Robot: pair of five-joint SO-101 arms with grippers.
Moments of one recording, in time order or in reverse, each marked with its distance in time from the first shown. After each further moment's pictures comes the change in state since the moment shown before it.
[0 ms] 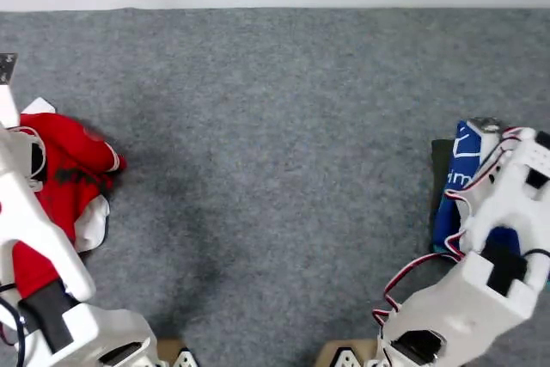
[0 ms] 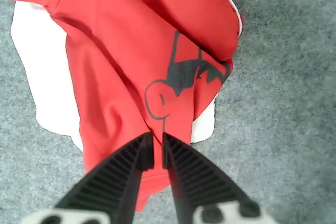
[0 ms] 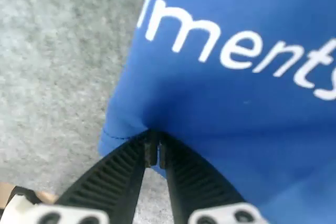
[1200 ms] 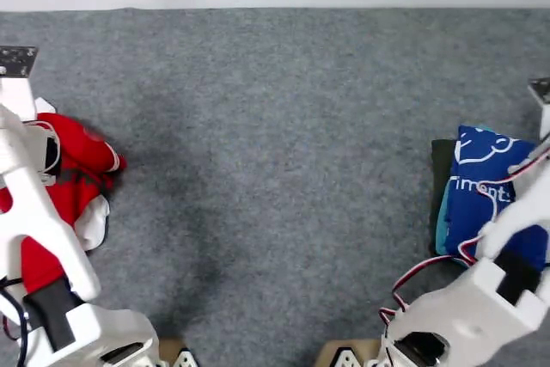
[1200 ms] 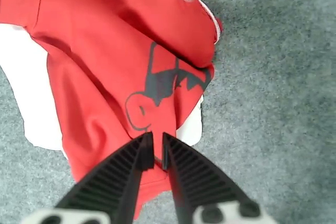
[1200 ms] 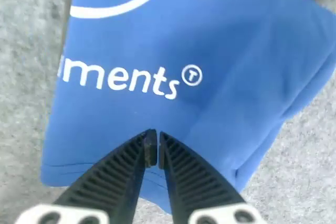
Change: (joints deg) left arm 3.9 0.0 0.0 0.0 0.0; right arm 6.2 0.1 -18.5 1.1 5.2
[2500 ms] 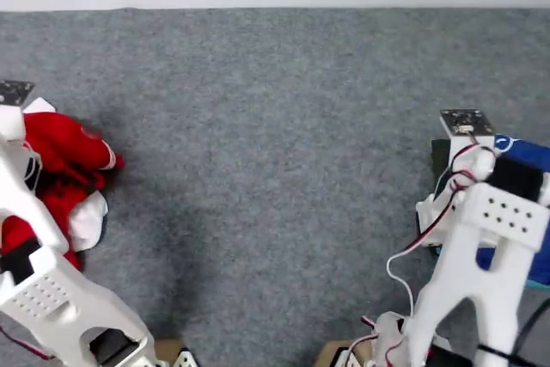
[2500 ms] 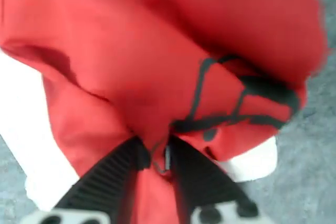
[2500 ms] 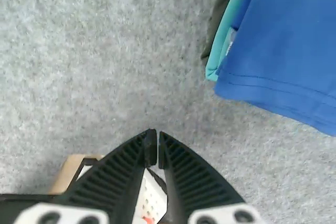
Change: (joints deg) left arm -8.4 23.0 -6.2 -11.8 -15.7; right arm -18.0 -44.3 39.1 11.7 -20.9
